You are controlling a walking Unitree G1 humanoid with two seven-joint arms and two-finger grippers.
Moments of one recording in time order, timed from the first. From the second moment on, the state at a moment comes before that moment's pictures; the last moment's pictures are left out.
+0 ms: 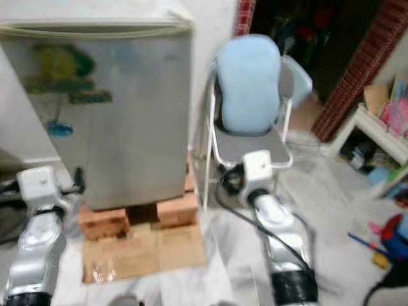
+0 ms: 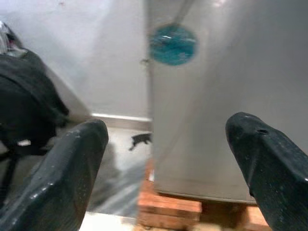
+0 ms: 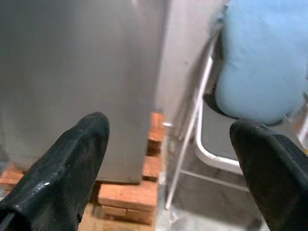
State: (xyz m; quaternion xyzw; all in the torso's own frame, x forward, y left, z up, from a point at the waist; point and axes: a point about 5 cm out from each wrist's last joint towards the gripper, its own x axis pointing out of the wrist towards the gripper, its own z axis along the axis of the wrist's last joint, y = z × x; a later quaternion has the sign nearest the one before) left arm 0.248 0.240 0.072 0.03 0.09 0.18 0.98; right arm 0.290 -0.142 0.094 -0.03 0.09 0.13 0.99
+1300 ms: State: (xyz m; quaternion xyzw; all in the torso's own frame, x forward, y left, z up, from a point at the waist) left arm 0.251 0.182 0.078 0.02 0.05 -0.01 1.00; right arm 0.285 -0.157 0.084 -0.03 0.12 0.11 0.99
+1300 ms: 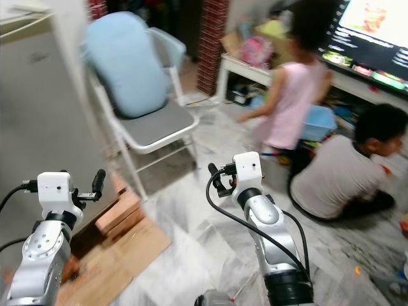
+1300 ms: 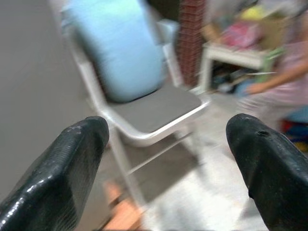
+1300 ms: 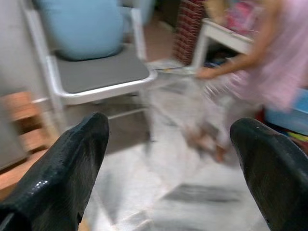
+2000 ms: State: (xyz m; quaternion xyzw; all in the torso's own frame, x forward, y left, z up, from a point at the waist) left arm 0.247 0.202 0.075 0.02 0.06 0.01 1.00; right arm 0.286 -0.138 0.088 -0.02 0.11 0.14 0.98
